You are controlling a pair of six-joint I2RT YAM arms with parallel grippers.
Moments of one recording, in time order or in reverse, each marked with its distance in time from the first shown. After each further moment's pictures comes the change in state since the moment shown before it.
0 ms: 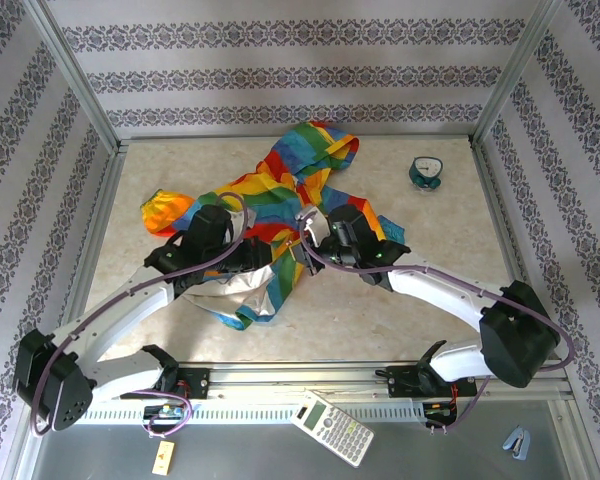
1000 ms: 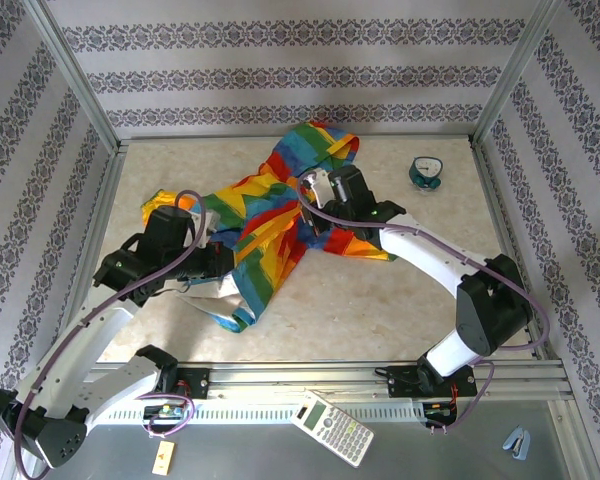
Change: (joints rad) left arm 0.145 -0.185 0.154 -0.471 -0.055 0.221; right arm -0.151 0.198 0.307 -0.223 0.125 -0.083
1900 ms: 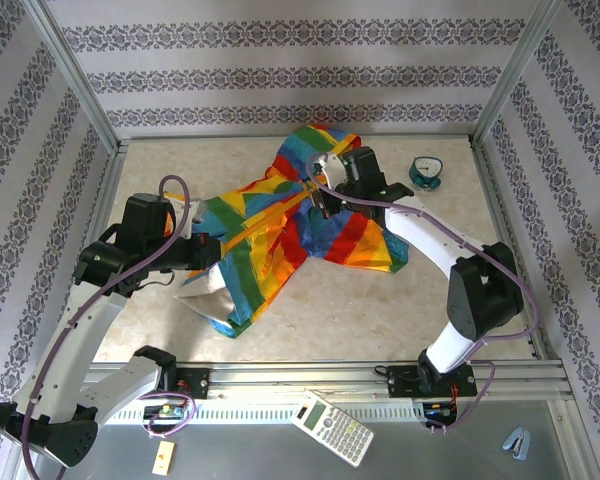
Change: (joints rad) left arm 0.117 0.017 0.149 -0.149 0.076 0.165; right arm -0.136 0.095 0.116 -0.050 -0.100 -0.077
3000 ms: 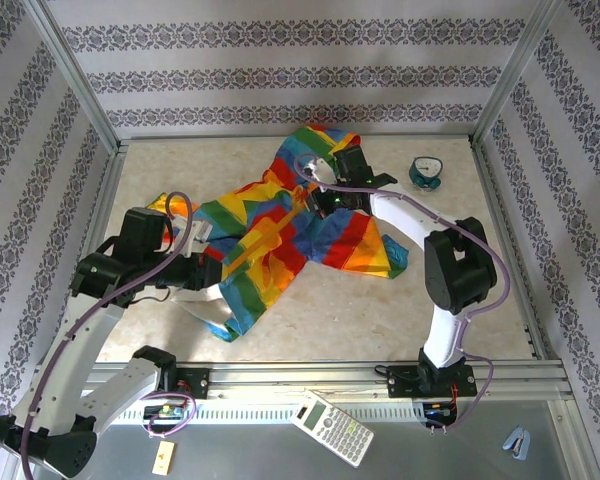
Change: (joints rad) left arm 0.013 -0.071 -0.068 -0.098 0.169 0.103; right arm -0.024 0.212 0.132 -0.056 -0.097 -0.093
